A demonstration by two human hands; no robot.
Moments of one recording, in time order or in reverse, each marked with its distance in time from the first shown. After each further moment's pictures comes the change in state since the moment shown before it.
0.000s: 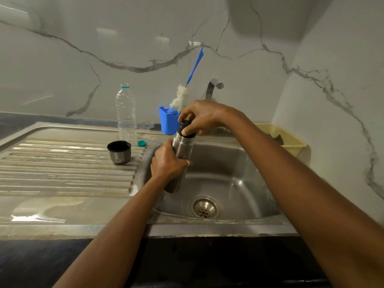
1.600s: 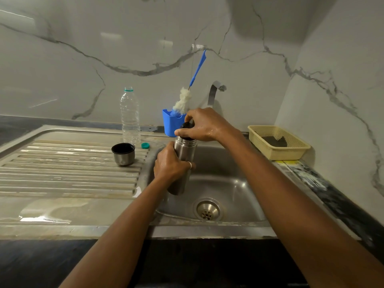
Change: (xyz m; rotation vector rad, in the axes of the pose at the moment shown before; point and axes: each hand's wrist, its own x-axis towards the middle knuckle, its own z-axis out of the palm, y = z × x) left_hand 0.000 0.002 -0.001 -0.004 -0.012 -0.039; right_hand -0.008 -0.004 0.029 -0.062 0.264 0.065
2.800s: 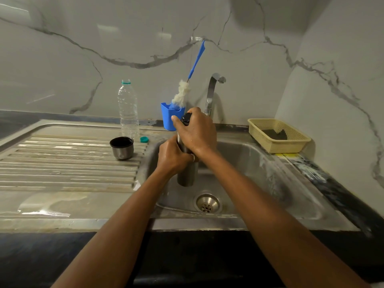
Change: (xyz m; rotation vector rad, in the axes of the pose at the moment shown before) left_hand -0.007 0.010 -0.003 -0.156 -0.055 0.151; right_hand -0.008 -0.016 0.069 0.277 0.558 0.196
